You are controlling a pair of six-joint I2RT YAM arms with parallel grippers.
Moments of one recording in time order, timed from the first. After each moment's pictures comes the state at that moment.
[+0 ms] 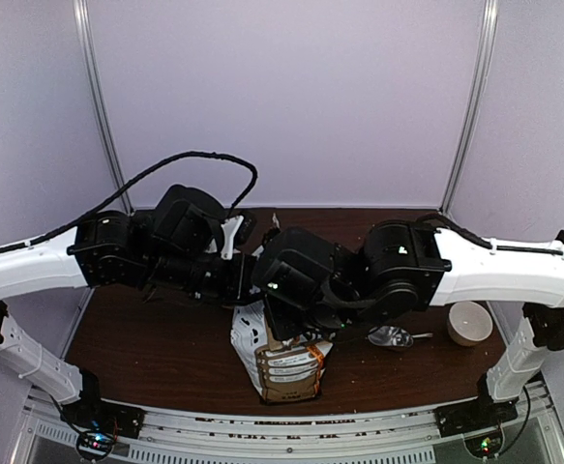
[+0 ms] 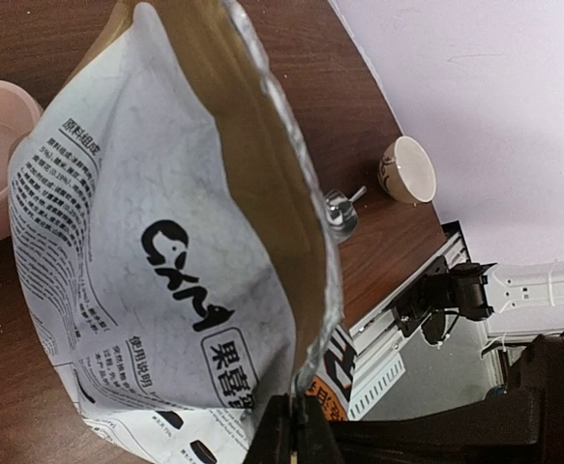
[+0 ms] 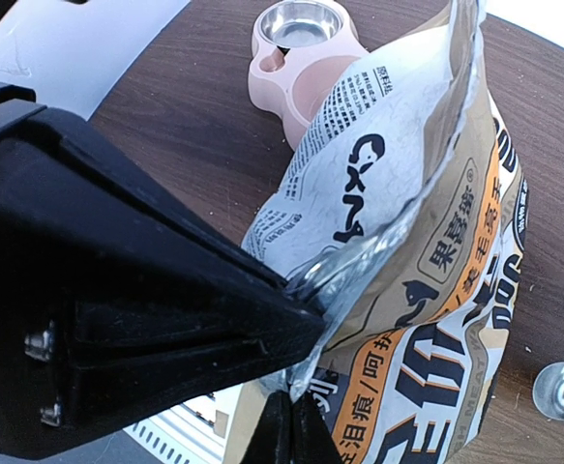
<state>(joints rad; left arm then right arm) -1.19 1.35 1.32 -0.64 -0.05 -0.88 1.42 1.71 1.74 -0.98 0.48 0.84</state>
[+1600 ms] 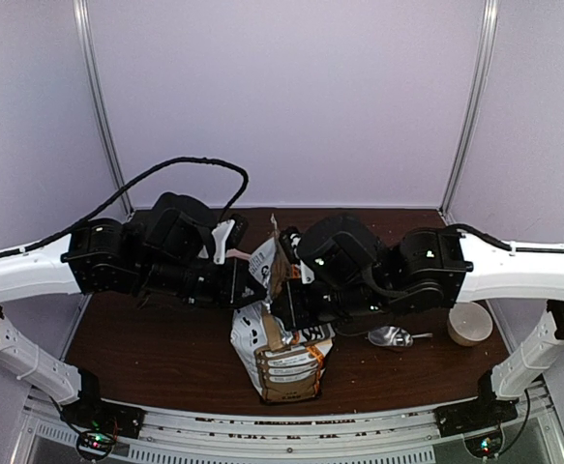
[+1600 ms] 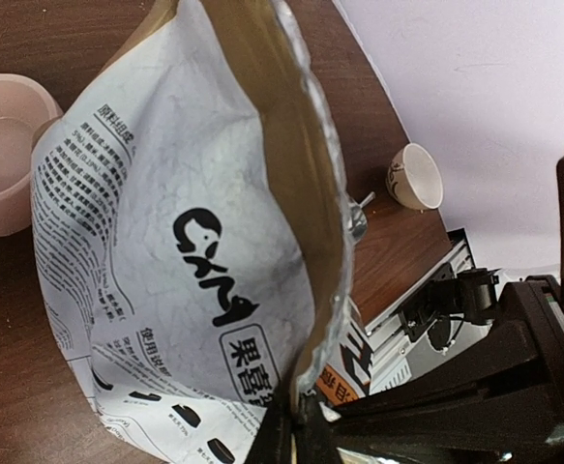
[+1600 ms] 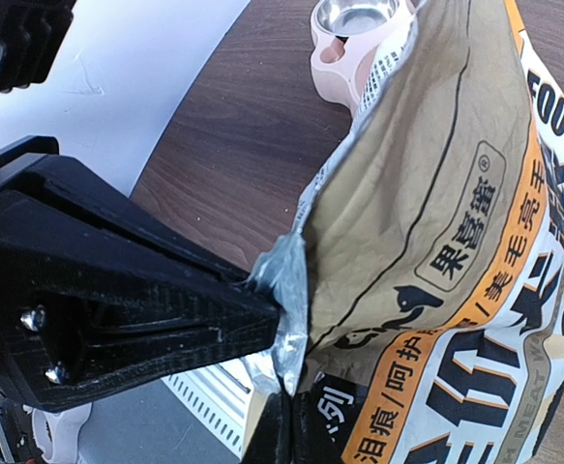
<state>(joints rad) -1.19 1.30 1.25 -0.62 -0.08 -0.88 1.32 1.53 1.45 -0.64 0.22 0.87</state>
